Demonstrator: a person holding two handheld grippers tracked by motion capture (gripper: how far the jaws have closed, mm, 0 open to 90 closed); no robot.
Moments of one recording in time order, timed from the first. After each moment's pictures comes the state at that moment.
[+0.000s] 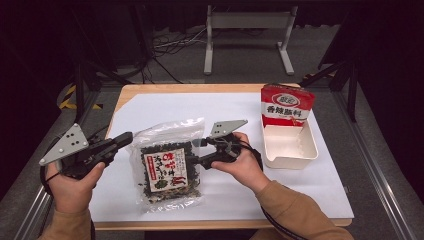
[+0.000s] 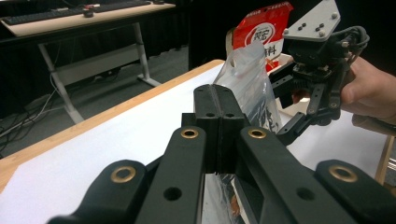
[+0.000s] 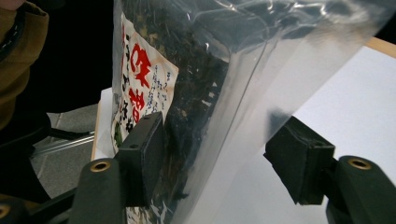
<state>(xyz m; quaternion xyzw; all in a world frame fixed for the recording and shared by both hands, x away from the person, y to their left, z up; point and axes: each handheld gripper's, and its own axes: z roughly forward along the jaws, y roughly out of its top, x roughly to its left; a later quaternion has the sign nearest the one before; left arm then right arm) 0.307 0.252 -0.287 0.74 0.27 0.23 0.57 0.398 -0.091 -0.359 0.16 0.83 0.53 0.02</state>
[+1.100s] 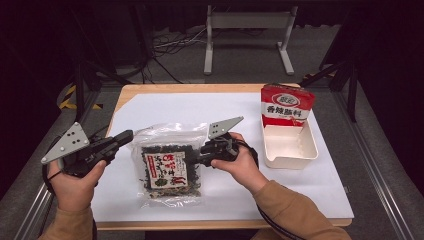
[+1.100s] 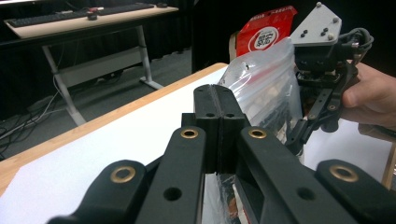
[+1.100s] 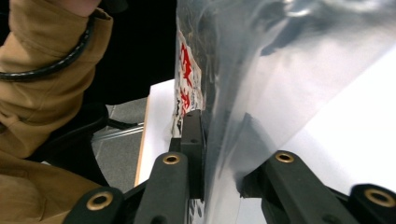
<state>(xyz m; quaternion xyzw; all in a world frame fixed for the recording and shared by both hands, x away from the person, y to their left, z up) 0.311 0.251 -0.289 0.74 0.28 0.23 0.57 0.401 -0.089 -0.359 0.11 0.83 0.54 -0.07</state>
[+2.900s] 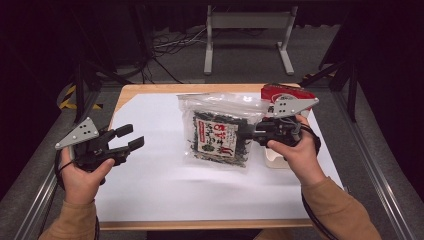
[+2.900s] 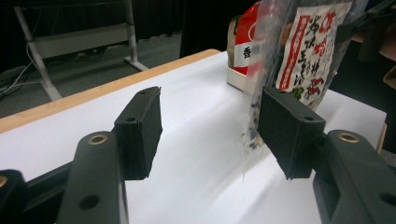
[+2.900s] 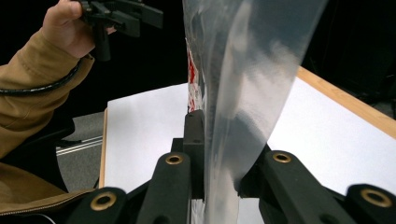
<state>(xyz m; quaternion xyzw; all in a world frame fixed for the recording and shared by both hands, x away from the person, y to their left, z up) 0.337 0.248 -0.306 0.74 0.31 0.17 0.57 0.388 -0.216 -0.278 0.15 0.81 0.56 0.07</state>
